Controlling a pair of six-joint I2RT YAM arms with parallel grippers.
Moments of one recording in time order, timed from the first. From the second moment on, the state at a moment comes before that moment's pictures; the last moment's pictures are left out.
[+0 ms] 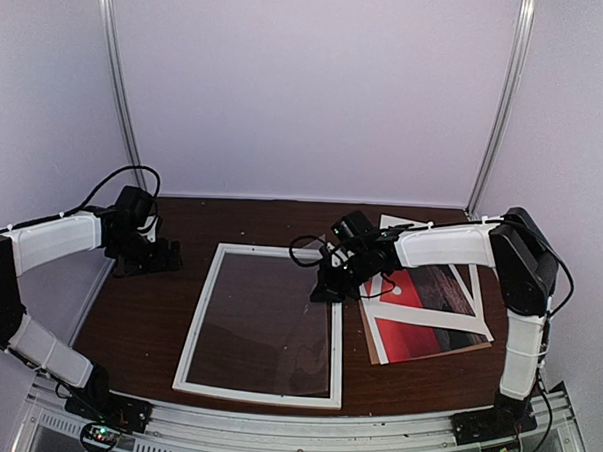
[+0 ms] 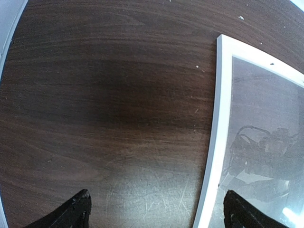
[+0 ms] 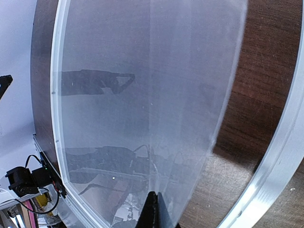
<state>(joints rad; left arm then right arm) -0.22 1.40 0.94 -0.59 0.01 -0.34 0.75 1.99 1.37 -0.37 -0.41 0.77</state>
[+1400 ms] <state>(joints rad) -0.22 1.40 0.94 -0.59 0.02 -0.34 0.74 2.00 1.37 -0.39 -0.41 0.75</state>
